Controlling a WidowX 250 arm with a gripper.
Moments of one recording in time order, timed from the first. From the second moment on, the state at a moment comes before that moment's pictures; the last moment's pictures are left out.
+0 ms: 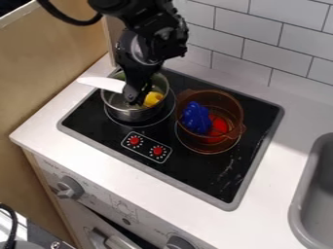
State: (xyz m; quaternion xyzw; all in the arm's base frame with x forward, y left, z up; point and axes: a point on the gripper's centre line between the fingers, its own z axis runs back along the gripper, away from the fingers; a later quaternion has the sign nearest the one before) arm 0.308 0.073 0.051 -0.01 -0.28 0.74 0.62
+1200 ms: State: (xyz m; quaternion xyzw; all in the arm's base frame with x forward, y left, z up) arm 0.324 0.104 0.037 -0.05 -0.27 0.72 0.64
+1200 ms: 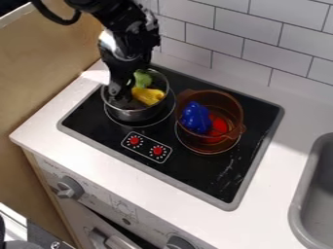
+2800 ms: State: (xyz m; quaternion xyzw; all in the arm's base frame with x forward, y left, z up) arm 0.320 0.094 0.032 -0.04 -0.27 0.71 0.65
